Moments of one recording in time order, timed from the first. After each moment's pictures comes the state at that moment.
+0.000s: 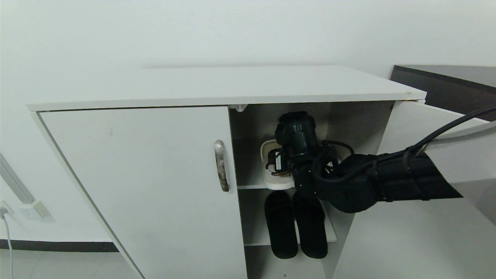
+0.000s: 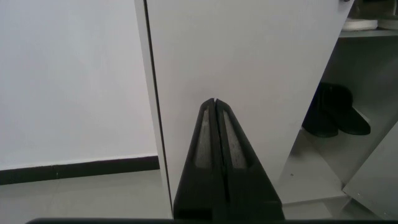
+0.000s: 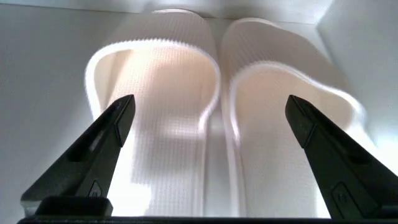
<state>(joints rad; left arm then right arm) 0.00 0.00 0.00 0.00 -0.05 -0.01 0.80 2.10 -1.47 -0.30 -0.75 0.21</state>
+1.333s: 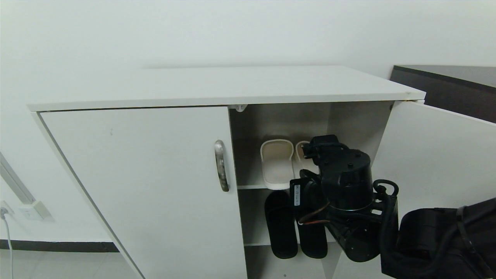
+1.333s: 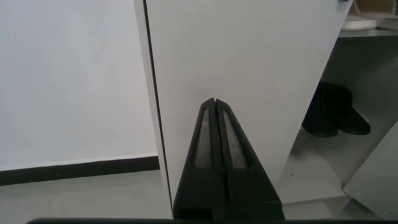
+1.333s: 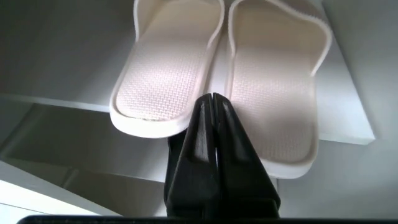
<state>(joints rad) 0.00 0.00 0.00 0.00 -0.05 -0.01 0.91 1.85 -0.92 -0.67 -0.70 0.21</state>
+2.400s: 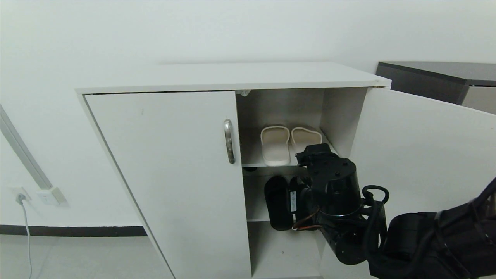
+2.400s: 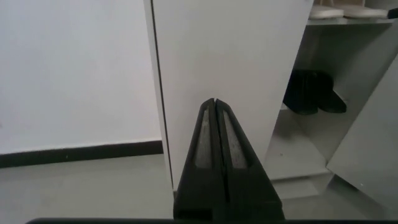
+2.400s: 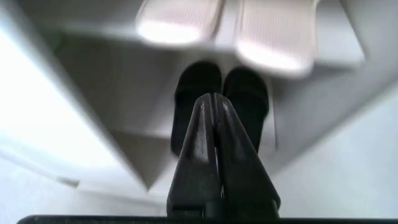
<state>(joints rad) 0.00 0.00 0.00 0.00 -0.05 -0.01 0.91 1.90 -0.91 -0.70 -0.70 0.20</state>
